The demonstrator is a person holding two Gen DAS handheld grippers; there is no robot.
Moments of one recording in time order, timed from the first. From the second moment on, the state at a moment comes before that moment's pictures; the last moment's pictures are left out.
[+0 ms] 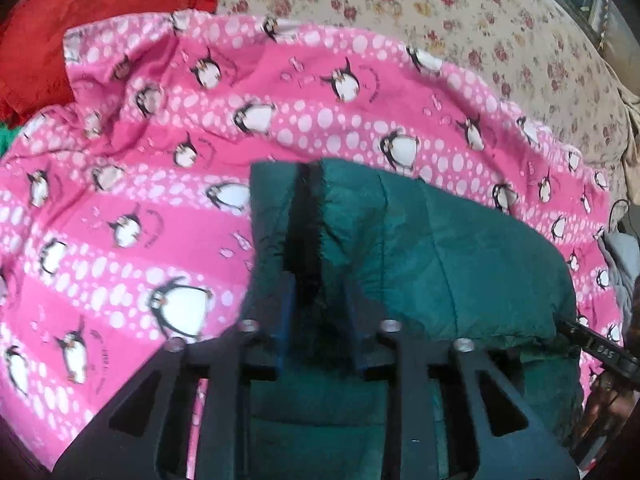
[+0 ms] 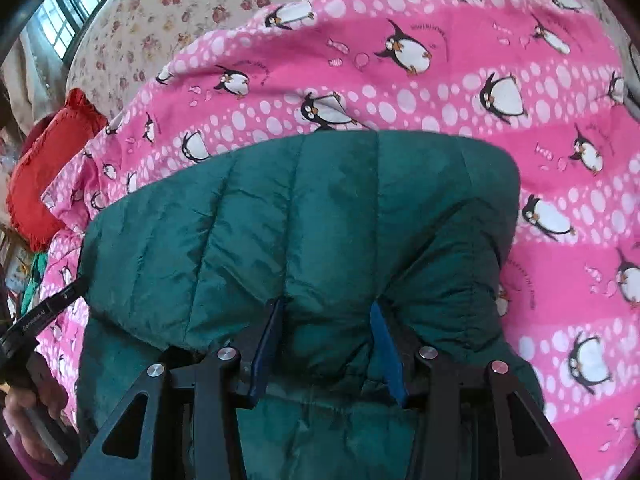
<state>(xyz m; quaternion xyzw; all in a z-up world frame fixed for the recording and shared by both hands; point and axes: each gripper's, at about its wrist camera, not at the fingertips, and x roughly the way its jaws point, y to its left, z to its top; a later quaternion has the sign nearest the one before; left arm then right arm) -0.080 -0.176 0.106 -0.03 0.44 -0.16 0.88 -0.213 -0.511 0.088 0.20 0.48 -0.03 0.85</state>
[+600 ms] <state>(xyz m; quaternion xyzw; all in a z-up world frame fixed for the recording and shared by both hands) -0.037 -0.213 0.056 0.02 0.44 -0.13 0.89 -0.149 -0.414 0.087 0.08 0.44 -0.01 0.90</state>
